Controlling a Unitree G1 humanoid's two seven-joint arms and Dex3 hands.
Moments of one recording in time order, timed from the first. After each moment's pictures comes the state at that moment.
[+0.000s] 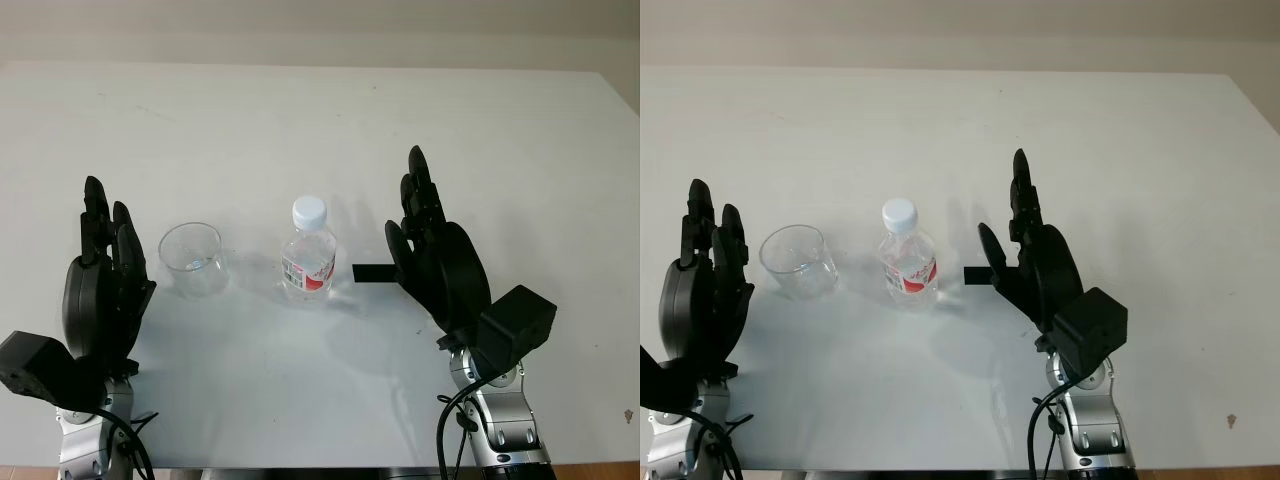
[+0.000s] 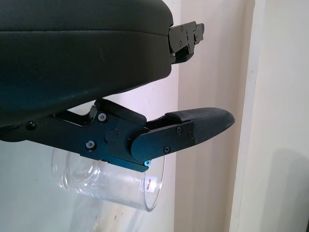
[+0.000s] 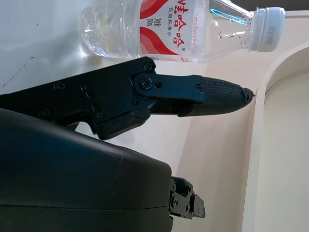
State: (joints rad) left arm -0.04 0.18 0.32 0.09 -0.31 -0.29 -0.22; right arm -0.11 -0.08 0.04 0.00 0.02 -0.17 0.17
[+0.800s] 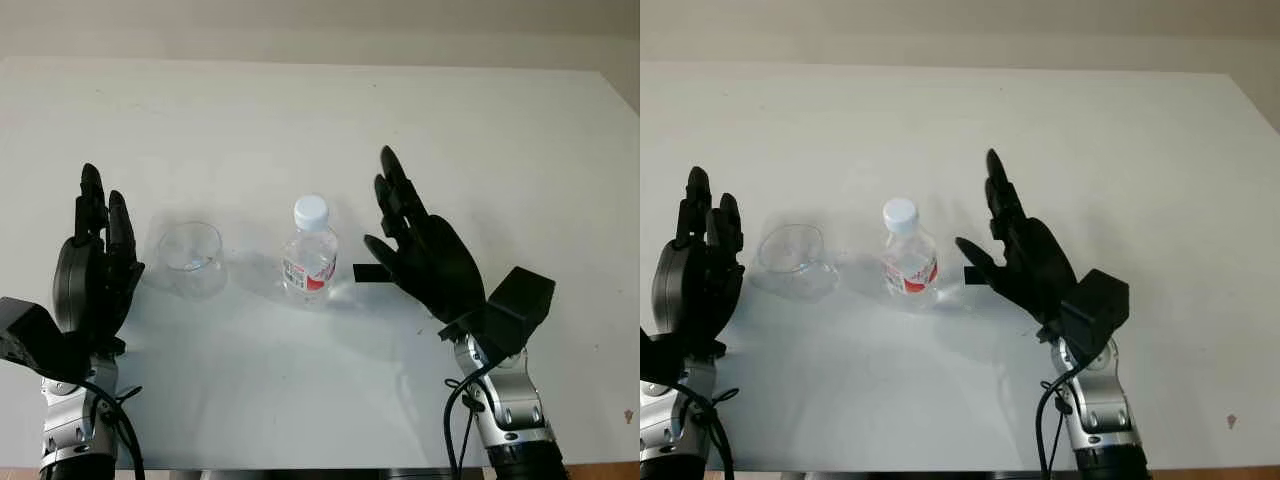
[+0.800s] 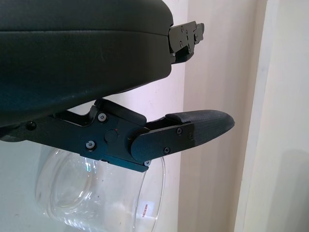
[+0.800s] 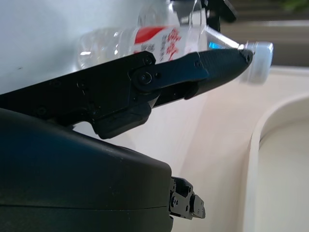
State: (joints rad) left arm -0.15 0.25 0.35 0.22 -0.34 -0.24 -0.27; right arm -0.22 -0.14 0.05 0.08 0.11 -0.15 0.41
